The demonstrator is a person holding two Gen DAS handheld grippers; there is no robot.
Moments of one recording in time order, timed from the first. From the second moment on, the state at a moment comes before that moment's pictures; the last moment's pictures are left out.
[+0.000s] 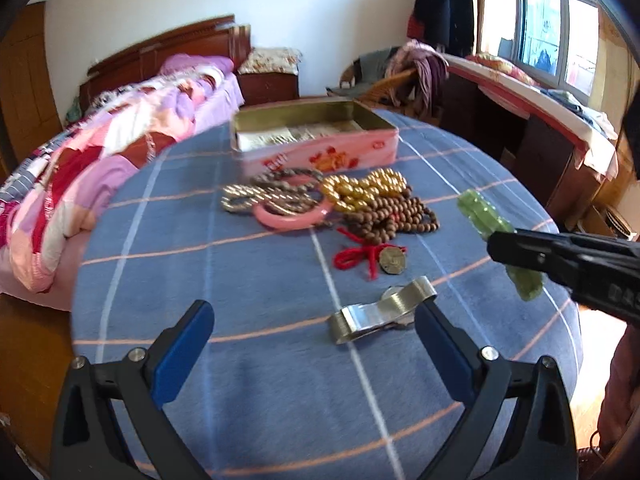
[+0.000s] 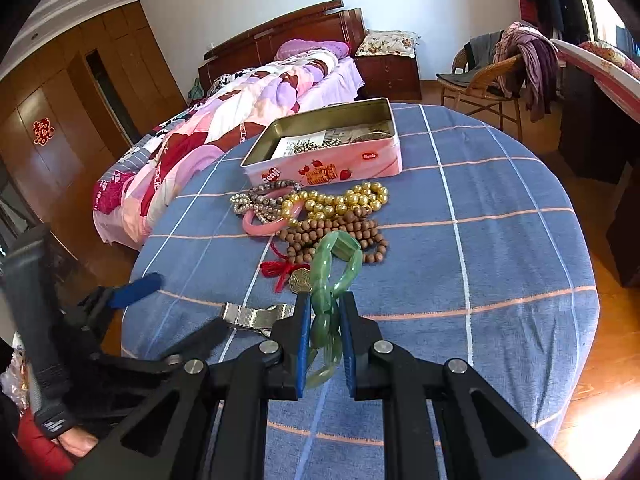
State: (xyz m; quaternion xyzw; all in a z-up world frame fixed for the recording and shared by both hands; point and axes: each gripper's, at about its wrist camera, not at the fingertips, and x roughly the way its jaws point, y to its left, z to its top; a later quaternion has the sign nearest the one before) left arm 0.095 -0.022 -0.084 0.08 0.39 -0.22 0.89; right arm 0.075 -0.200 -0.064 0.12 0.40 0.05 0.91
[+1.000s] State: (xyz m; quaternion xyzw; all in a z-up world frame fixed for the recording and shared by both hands) left arm 0.095 -0.053 -0.077 0.11 0.36 -0.33 0.87; right arm 0.068 -0.215 -0.056 0.14 0.39 0.03 0.91
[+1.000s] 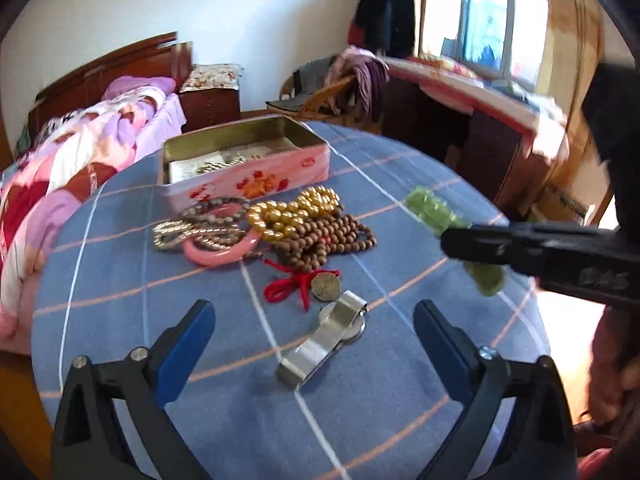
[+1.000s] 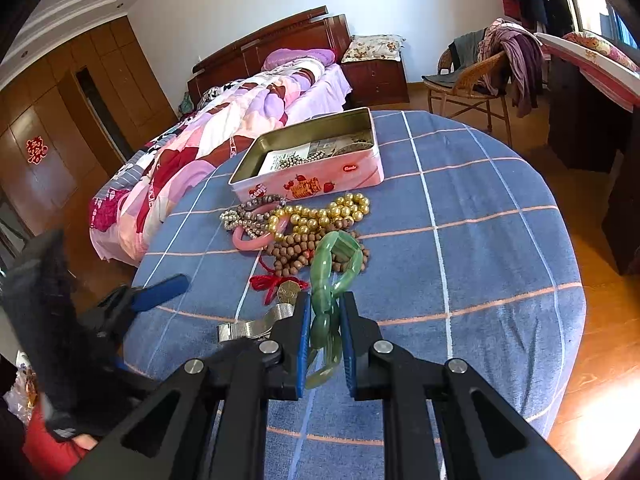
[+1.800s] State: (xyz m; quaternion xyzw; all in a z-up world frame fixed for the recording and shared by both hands) left arm 0.099 -0.010 -0.063 -0.01 0.36 -0.30 0.88; right arm 0.067 -0.219 -0.050 0.13 0.37 0.01 0.92
